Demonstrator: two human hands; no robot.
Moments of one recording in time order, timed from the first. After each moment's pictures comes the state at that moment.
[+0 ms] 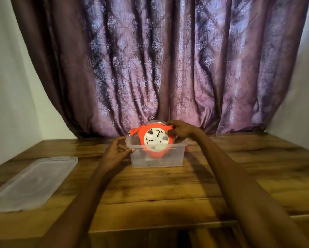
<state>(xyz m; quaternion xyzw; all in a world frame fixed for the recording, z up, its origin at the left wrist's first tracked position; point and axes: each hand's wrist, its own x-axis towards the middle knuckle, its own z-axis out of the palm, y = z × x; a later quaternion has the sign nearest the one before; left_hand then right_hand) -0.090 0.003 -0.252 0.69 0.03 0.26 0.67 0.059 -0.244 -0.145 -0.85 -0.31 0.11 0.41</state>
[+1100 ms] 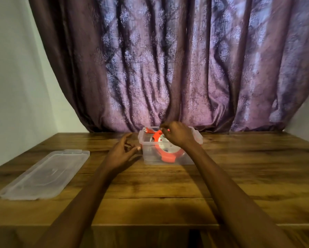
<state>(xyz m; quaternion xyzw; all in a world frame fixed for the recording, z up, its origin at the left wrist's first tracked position) -0.100 0.031 -0.262 0.86 0.06 0.31 0.39 0.016 -0.198 -0.175 -0.87 -0.37 -0.23 0.23</state>
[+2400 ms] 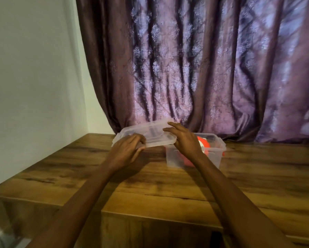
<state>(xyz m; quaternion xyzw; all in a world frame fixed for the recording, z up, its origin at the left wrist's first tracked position) -0.204 0.058 -0.206 0.89 -0.10 0.44 -0.03 -0.036 -0.153 -0.187 -0.74 -0.51 -0.34 0.27</state>
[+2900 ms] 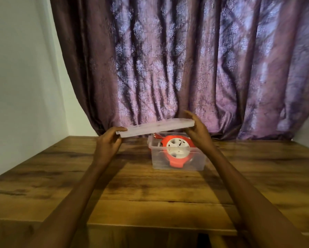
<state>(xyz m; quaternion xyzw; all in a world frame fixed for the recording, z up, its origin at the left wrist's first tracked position) -0.173 0.055 -0.198 0.79 -0.05 0.55 0.26 0.012 -0.226 -0.165 -0.70 -0.43 -0.19 0.54</state>
